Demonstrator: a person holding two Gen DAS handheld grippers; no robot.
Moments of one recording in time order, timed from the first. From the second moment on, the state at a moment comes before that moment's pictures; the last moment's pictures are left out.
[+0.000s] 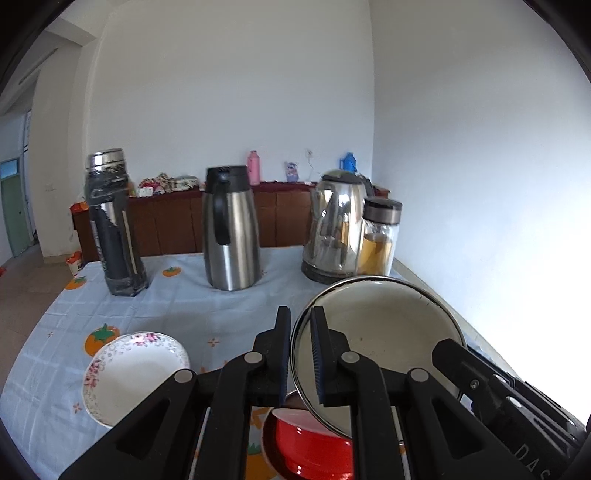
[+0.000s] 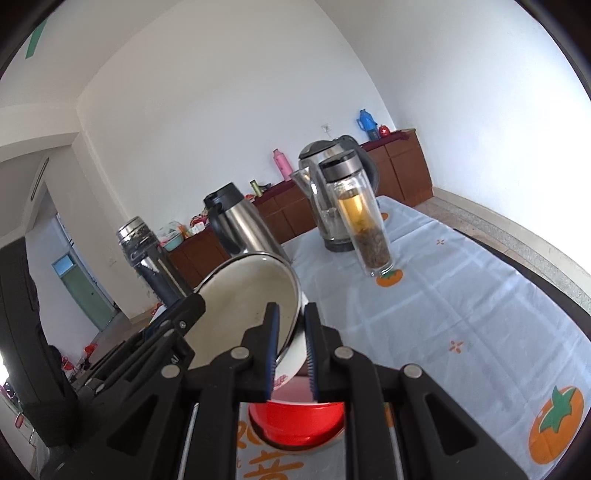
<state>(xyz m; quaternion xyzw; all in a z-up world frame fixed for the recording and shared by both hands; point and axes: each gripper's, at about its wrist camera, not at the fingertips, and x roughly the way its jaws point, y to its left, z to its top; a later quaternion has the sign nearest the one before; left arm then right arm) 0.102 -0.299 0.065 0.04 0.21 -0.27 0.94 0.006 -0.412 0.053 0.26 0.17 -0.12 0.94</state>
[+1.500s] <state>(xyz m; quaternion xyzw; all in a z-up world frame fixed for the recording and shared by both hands) 0.130 -0.282 -0.024 0.03 0.34 -0.25 0.90 0.026 -0.402 -0.029 0.28 0.27 -0.11 0.91</state>
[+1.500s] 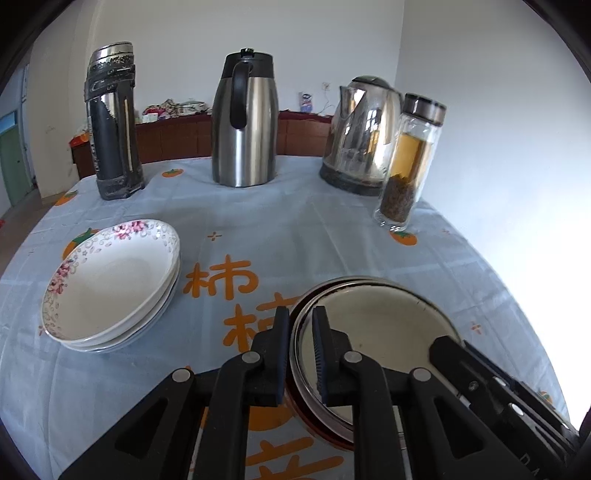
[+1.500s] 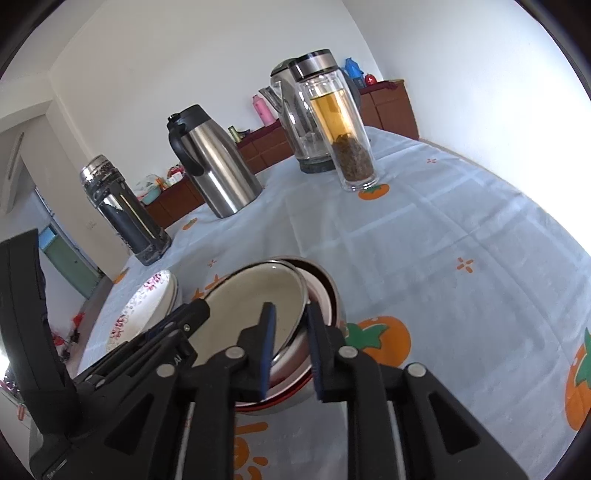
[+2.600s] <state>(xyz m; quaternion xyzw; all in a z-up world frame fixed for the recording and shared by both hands) 0.059 -0.233 -0.019 0.07 0.22 -0.17 0.96 -0.041 -0.395 -0.019 0.17 0.11 -0.26 0.94</state>
